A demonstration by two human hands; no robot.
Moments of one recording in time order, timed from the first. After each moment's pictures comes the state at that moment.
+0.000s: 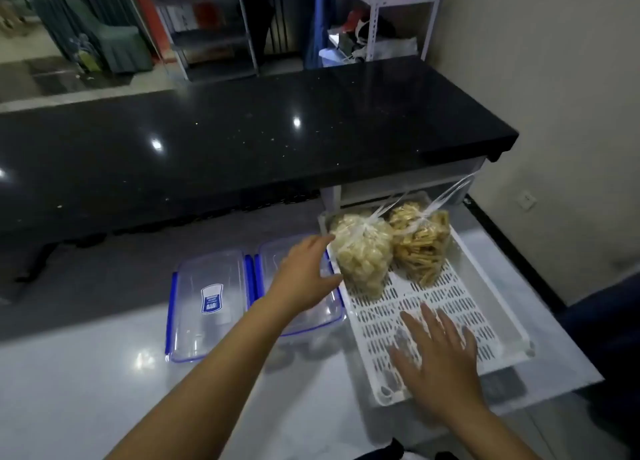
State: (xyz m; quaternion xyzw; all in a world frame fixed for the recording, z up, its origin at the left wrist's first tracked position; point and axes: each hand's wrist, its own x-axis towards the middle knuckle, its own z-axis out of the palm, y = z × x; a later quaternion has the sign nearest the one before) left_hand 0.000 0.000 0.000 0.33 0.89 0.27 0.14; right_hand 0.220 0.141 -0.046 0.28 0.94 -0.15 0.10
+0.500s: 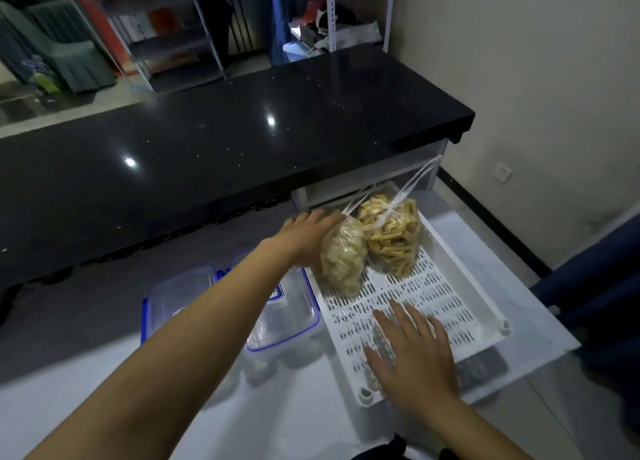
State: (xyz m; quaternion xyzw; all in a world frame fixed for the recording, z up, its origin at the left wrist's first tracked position) left_hand -0.056 0.086 0.013 0.48 0.86 -0.04 0.18; right_hand 0.223 0.135 -0.051 0.27 0.95 -0.15 0.00
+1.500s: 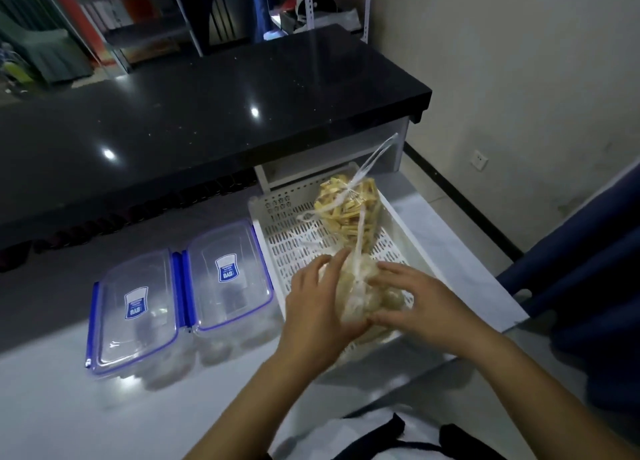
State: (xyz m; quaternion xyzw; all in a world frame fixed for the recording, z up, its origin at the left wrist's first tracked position) left_hand 0.150 0.064 -0.003 0.37 0.87 0.31 0.12; right_hand 0.256 0.236 -0.008 0.16 0.88 -0.46 0.00
